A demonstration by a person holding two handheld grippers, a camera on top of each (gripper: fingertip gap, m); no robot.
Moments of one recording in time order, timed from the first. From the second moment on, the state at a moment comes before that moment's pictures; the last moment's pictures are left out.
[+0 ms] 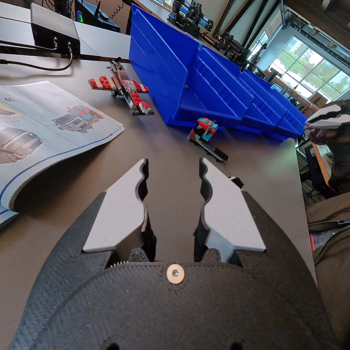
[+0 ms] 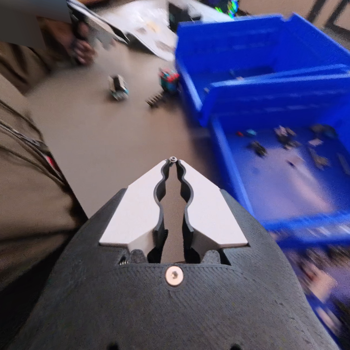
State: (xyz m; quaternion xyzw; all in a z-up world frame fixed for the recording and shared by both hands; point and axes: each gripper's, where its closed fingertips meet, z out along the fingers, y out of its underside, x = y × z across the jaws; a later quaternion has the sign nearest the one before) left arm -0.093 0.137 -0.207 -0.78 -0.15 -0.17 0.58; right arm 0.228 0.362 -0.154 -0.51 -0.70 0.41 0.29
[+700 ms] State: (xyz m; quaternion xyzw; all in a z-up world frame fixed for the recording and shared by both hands) left arm -0.102 0.080 -0.203 -0.77 -0.19 -0.11 0.60; right arm 0.044 0.105 -0.218 -0.40 -0.76 0.50 0.12
